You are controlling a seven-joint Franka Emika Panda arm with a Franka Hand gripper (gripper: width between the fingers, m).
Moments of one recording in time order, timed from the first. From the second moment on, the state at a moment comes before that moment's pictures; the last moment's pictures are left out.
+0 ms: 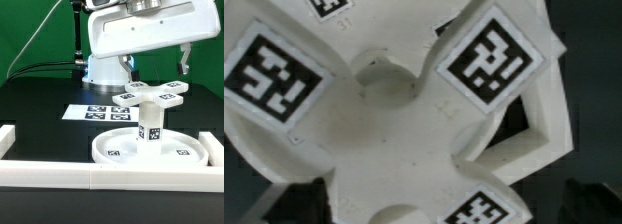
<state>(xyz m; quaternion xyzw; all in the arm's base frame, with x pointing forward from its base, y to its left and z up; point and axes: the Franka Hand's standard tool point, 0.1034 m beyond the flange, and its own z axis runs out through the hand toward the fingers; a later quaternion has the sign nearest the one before) 0.570 0.043 0.138 -0.98 0.15 -0.05 0.11</state>
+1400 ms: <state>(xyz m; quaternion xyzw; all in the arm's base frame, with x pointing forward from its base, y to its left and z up) 0.572 0.037 0.139 -0.91 -0.41 -0.08 0.04</state>
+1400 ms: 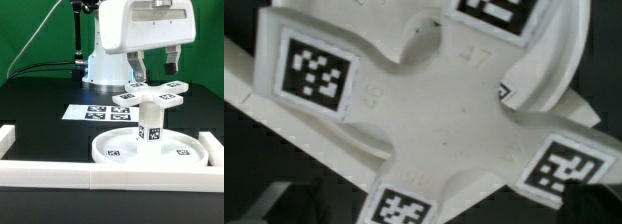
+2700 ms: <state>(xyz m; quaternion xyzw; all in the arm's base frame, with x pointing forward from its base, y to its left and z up) 0.561 0.034 0.114 -0.82 -0.57 -0.06 0.02</state>
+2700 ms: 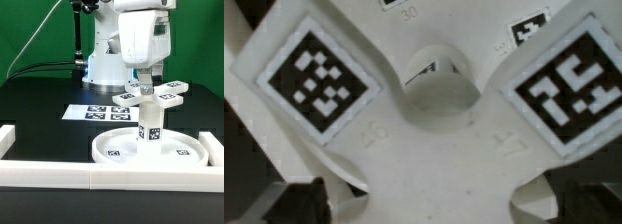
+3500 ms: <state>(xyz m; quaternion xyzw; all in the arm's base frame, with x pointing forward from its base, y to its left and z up) 0.558 0.034 0.107 -0.84 -0.54 -0.06 0.02</state>
